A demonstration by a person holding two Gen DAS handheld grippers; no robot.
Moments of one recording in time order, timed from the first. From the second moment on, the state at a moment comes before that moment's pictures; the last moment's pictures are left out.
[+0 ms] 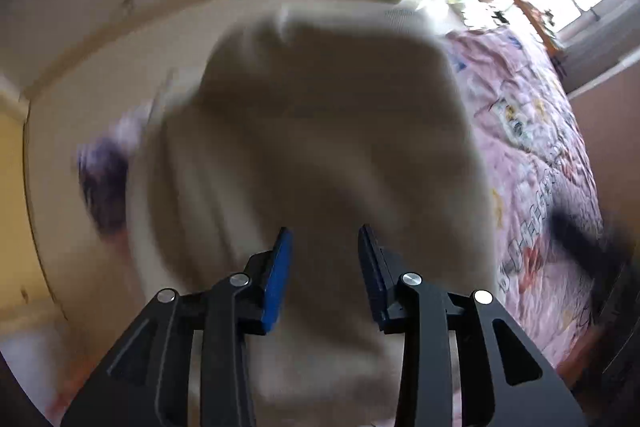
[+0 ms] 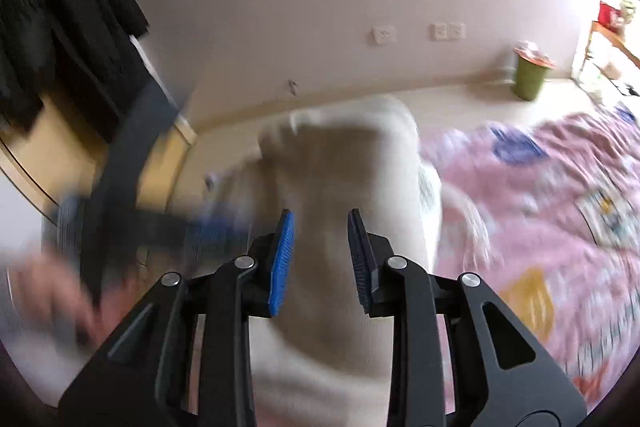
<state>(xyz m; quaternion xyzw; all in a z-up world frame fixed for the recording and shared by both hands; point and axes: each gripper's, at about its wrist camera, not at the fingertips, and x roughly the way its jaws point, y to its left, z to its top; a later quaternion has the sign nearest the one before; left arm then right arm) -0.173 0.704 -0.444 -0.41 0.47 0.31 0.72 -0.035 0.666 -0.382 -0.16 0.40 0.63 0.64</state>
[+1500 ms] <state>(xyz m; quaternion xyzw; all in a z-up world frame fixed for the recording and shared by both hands) -0.249 0.613 -0.399 -0.38 0.47 0.42 0.68 -0.085 0.550 -0.396 -0.20 0.46 0.51 0.70</state>
